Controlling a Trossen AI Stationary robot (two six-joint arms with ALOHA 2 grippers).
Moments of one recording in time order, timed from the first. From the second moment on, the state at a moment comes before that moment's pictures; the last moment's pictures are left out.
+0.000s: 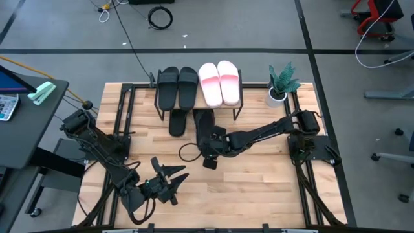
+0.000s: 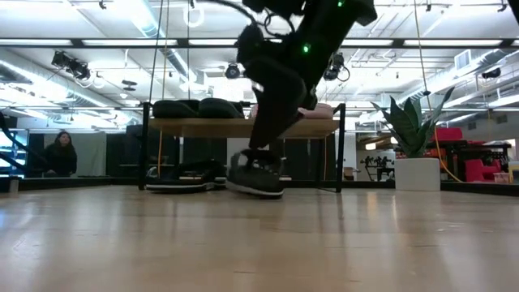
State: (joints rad) left arm -0.85 1.54 0.97 0.47 -1.36 0.56; right arm 0.15 1.95 1.38 -0.46 0.36 0.31
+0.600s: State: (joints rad) left arm -0.82 1.53 0.97 0.49 -1.48 0.57; right arm 0.14 1.95 1.38 -0.45 0.47 0.37
